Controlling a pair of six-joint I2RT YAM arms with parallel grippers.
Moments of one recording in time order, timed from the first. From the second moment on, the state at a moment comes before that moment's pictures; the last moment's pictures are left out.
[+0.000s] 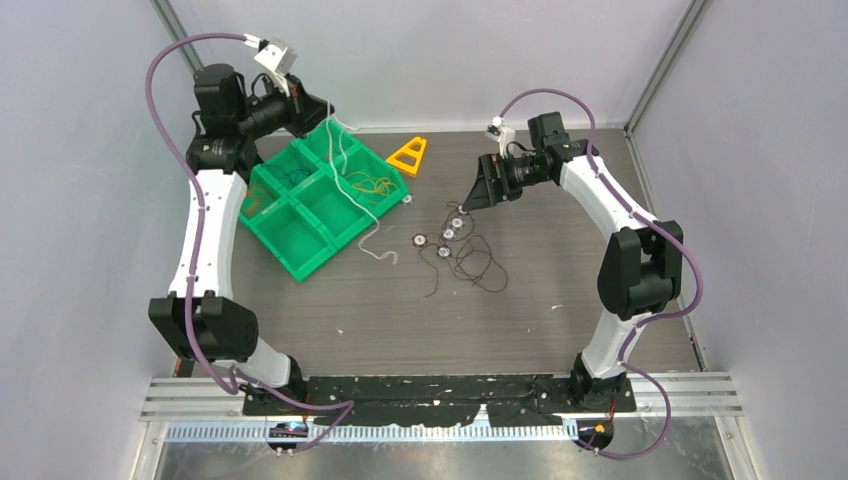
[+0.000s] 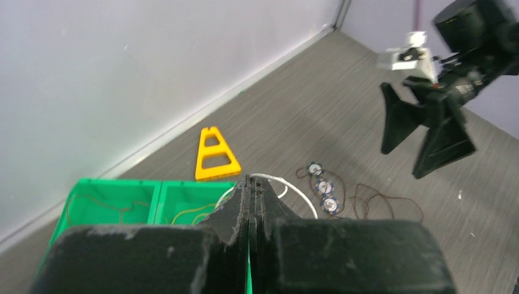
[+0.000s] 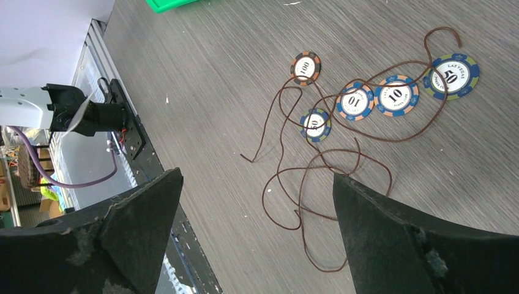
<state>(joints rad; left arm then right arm) 0.02 1.53 1.74 -0.34 0.84 0.04 0.22 1.80 1.57 -0.74 -0.87 -0.09</state>
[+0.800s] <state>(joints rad) 0.10 1.61 1.40 -0.44 0.66 0.45 0.22 1.80 1.57 -0.80 -0.86 -0.13</state>
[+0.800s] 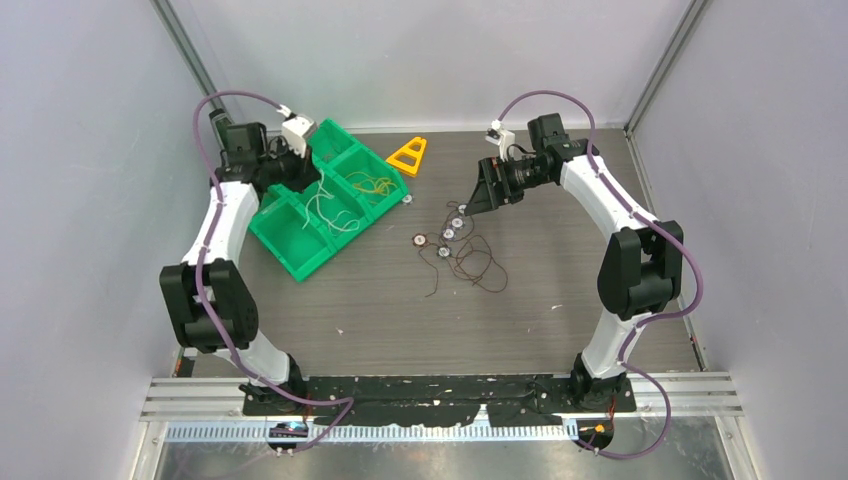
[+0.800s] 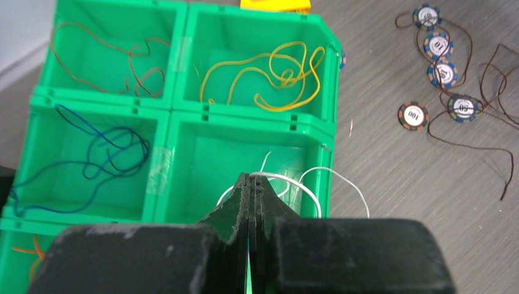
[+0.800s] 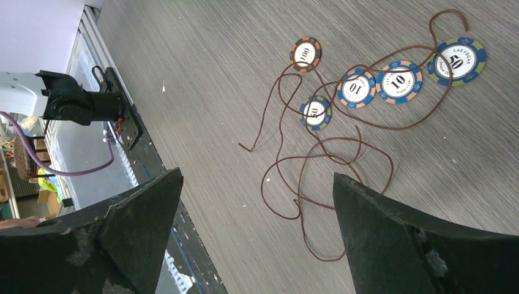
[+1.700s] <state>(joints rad) 0.01 1.86 1.71 -0.47 0.51 0.21 0.21 1.82 1.59 -0.81 -0.86 -0.14</state>
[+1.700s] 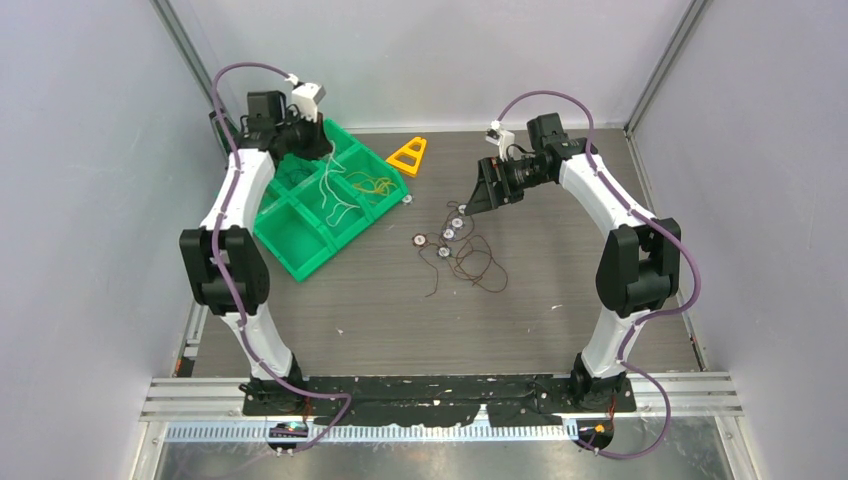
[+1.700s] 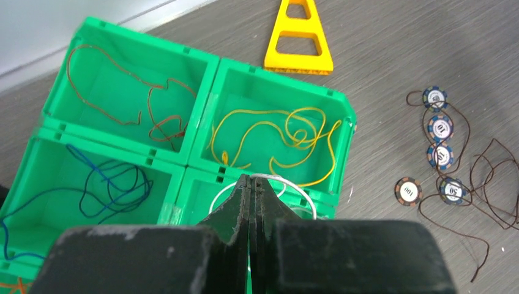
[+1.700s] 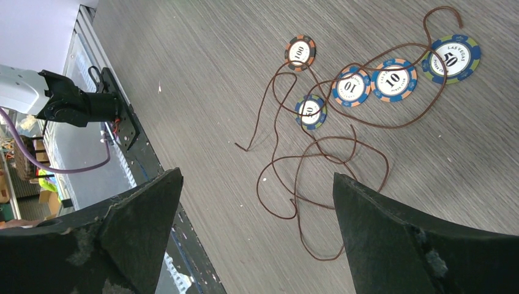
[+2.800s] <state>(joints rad) -0.23 1.54 1.45 -0.63 0.67 0.46 0.23 1.95 1.60 -0.92 -0.58 -0.30</state>
